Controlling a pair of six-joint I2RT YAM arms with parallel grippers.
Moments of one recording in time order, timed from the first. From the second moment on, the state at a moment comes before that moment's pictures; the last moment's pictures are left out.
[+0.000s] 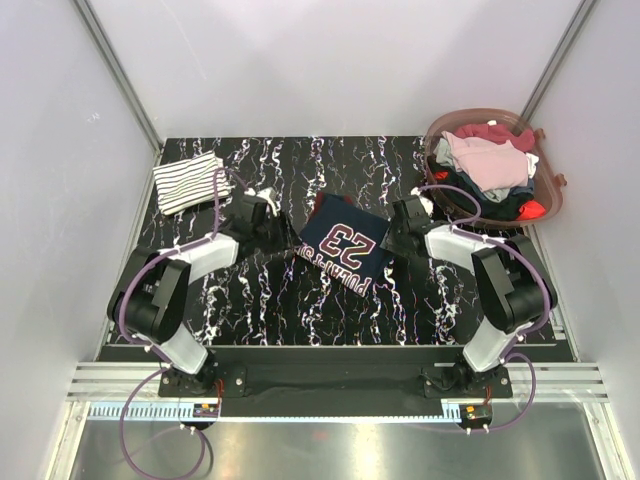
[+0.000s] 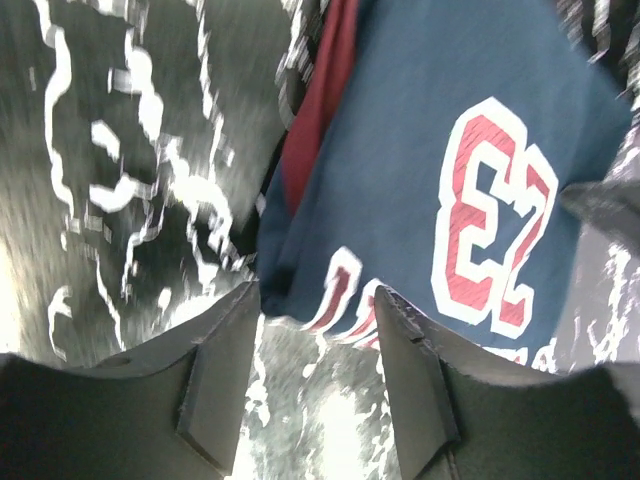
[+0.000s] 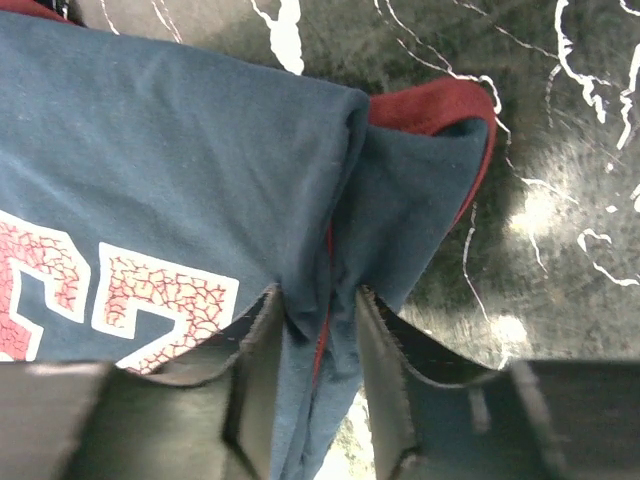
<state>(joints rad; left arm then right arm) -0.38 1.61 0.86 -0.01 0.24 -0.58 0.38 1.70 0.91 -0.15 0.10 0.74</state>
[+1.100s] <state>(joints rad) -0.47 1.19 0.68 -0.19 0.12 -0.66 0.43 1.59 1.10 -0.25 -0.26 0.57</state>
